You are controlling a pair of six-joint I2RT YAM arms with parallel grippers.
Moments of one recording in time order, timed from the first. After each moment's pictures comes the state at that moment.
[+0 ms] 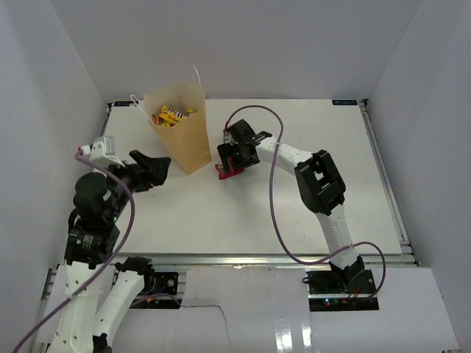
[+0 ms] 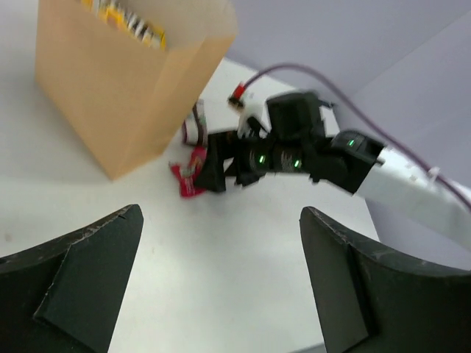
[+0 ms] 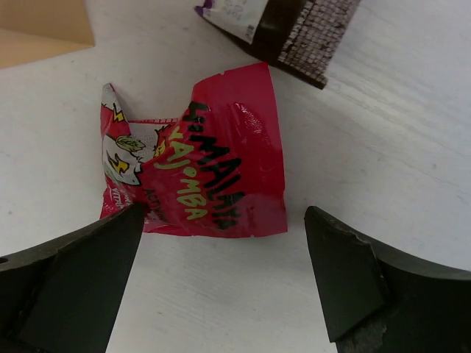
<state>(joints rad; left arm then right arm) -0.17 0.64 1.03 -0.48 0.11 -0.51 0.68 2.23 1.77 -0.52 -0.06 0.23</state>
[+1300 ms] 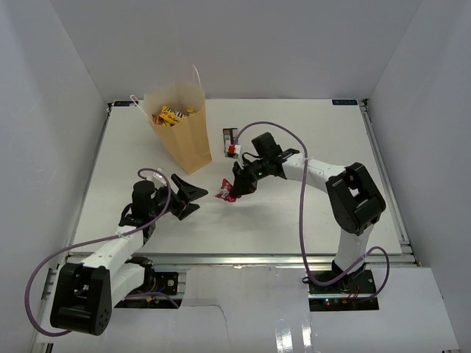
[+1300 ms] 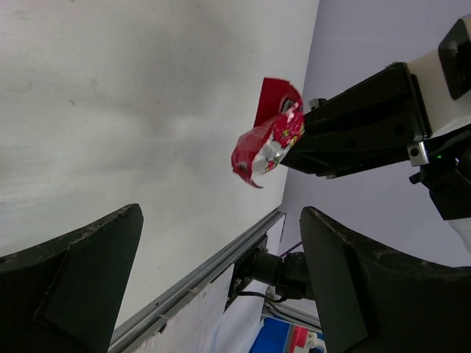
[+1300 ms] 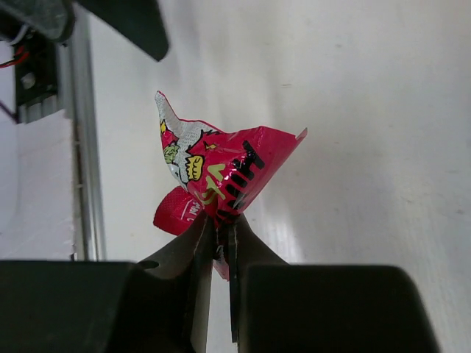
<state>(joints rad) -0.17 0.97 0.27 0.24 0.58 -1.11 0.63 1.85 1.24 -0.27 -0.84 -0.28</state>
